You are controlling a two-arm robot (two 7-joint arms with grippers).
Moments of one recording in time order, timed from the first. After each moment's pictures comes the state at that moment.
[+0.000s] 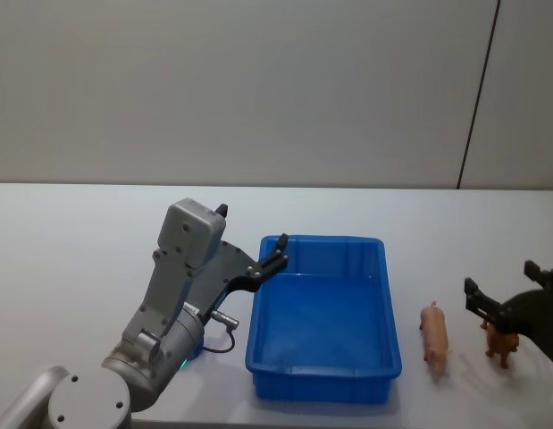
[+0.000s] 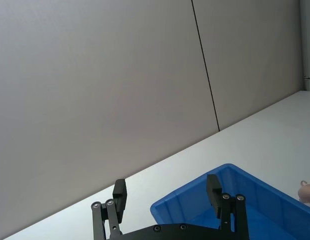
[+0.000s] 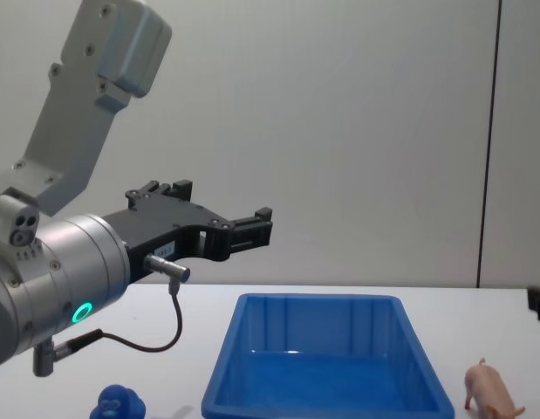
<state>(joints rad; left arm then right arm) -0.24 0.38 0.45 -1.63 -0.20 0.01 -0.01 0.00 0.39 -0.17 -1.69 0.31 0.17 0.08</state>
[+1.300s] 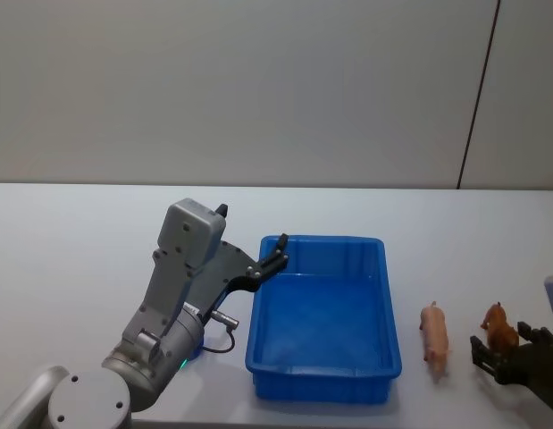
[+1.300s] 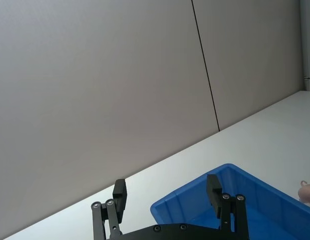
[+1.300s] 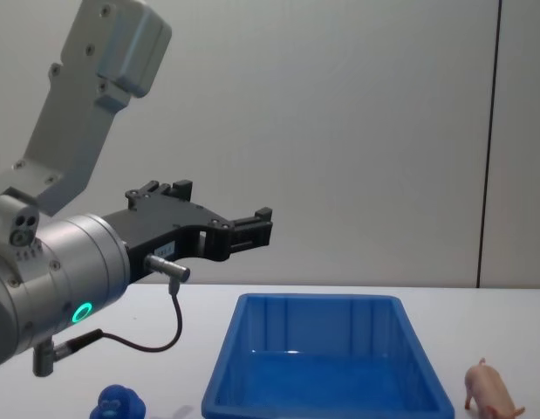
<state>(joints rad) -0.24 0.38 0.45 -1.63 -0.20 0.01 -0.01 0.02 0.37 -0.18 -1.58 0.23 0.33 0.08</state>
